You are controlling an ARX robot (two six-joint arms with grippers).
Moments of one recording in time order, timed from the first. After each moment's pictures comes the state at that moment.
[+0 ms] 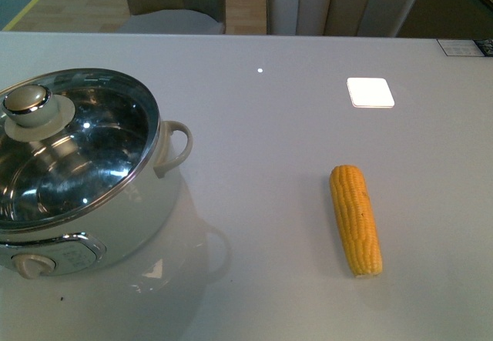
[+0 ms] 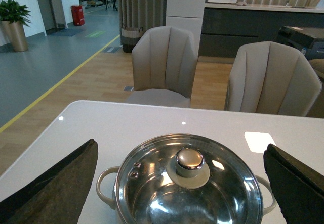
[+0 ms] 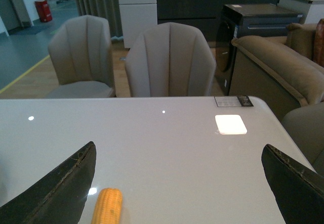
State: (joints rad) left arm 0.00 0.01 0.01 0.00 0.00 -0.01; right arm 0.00 0.01 0.02 0.00 0.00 0.00
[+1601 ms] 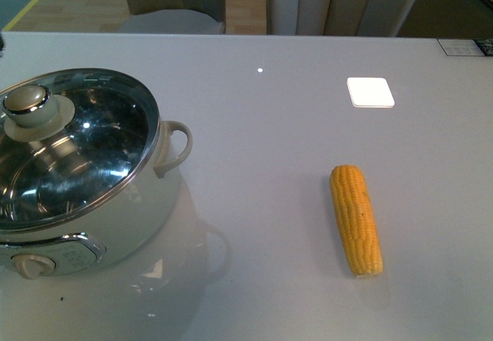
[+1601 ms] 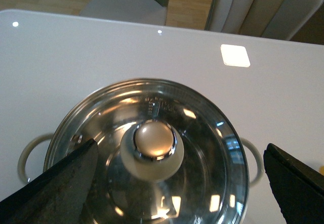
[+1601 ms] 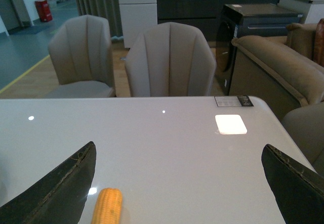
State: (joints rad) left arm -0.08 1.33 0.40 0.53 0.05 -0.09; right arm 0.00 0.01 0.02 0.00 0.00 0.00
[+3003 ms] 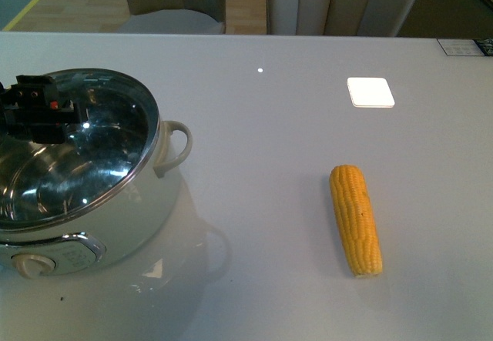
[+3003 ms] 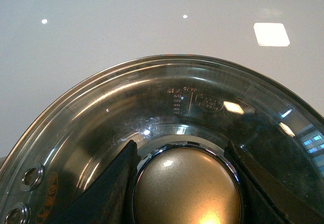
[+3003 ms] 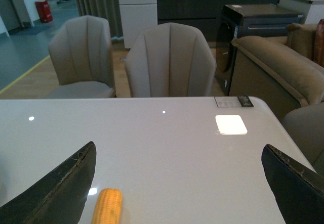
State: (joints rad) left arm -0.09 1.94 0.54 0.90 -0.07 -0.01; right arm 0.00 0.01 0.02 0.00 0.00 0.00
